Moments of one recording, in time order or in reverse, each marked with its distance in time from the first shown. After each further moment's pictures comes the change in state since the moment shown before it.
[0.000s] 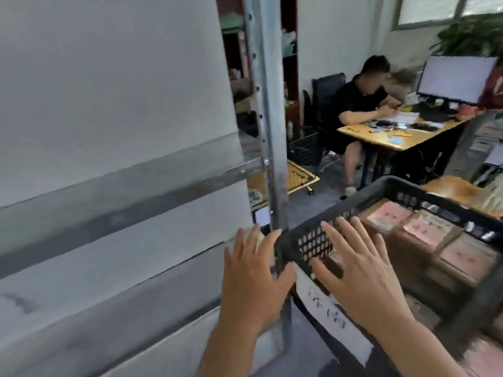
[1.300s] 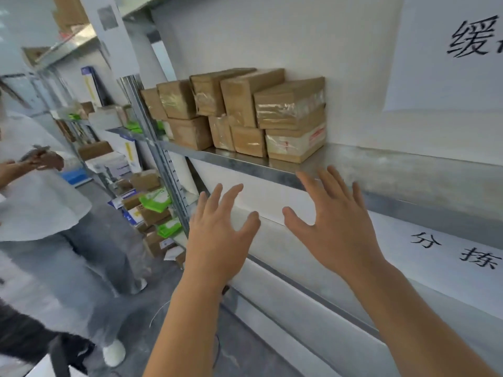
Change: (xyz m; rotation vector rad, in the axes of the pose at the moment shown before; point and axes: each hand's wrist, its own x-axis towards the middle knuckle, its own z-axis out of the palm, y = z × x) left_hand -0.580 -0.562 -0.462 0.096 0.810 -1.051; right_hand -0.308 -0.907 0.092 0.473 -0.176 -1.216
